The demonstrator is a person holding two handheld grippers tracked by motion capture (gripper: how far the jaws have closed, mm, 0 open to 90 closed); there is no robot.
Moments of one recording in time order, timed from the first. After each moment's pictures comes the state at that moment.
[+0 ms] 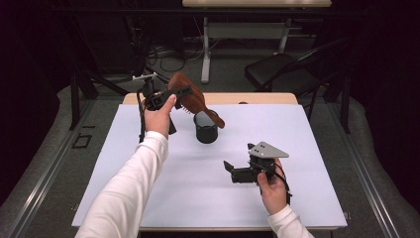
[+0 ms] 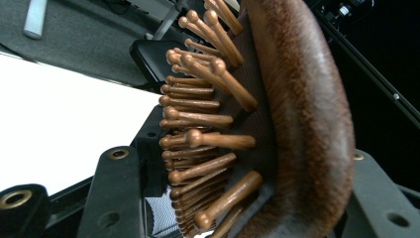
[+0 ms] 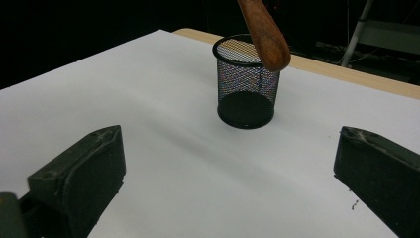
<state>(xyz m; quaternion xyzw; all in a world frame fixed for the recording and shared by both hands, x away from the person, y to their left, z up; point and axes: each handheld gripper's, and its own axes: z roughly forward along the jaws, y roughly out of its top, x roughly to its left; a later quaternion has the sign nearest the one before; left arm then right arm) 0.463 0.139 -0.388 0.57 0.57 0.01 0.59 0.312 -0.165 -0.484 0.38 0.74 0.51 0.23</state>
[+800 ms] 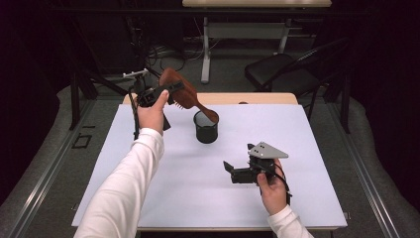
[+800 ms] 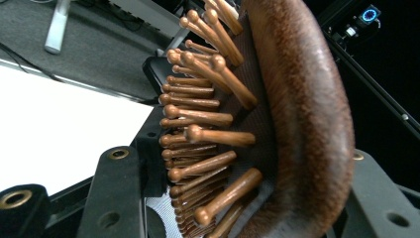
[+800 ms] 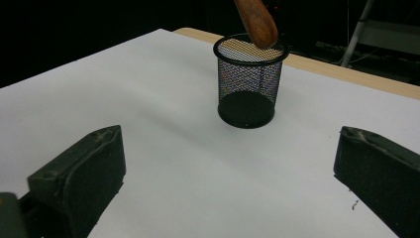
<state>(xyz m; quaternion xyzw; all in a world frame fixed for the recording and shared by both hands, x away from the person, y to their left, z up) 0.467 0.157 -0.381 0.55 0.59 0.04 0.60 0.311 -0.164 -0.484 0.38 0.74 0.51 0.23</state>
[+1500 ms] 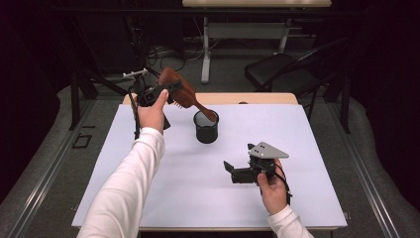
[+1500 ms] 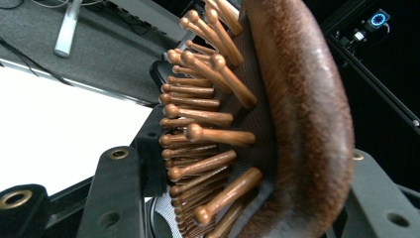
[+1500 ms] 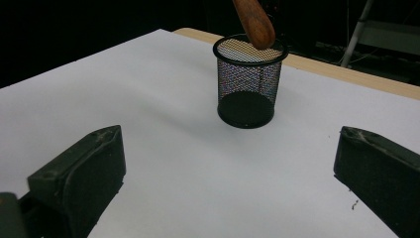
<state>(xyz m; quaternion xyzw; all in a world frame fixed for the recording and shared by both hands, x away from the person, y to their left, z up) 0.471 0.158 -0.384 0.54 0.60 0.04 0.59 0.311 -0.165 -0.484 0.38 0.74 0.51 0.23</state>
